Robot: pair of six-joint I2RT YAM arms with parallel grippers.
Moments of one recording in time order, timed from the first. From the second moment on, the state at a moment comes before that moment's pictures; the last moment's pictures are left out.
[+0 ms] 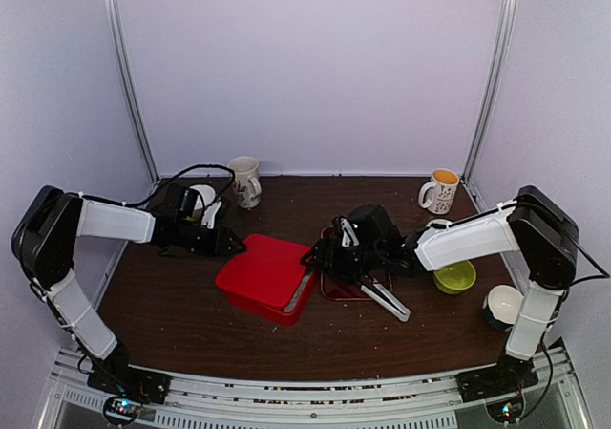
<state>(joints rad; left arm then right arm) -0.36 1.67 0.87 -0.03 0.55 -0.26 0.85 1.80 0.99 0.21 -0.24 0.99</state>
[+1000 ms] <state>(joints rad) -0.36 1.74 0.90 0.04 0.61 -0.29 0.84 1.88 0.99 0.33 -0.29 1.11</state>
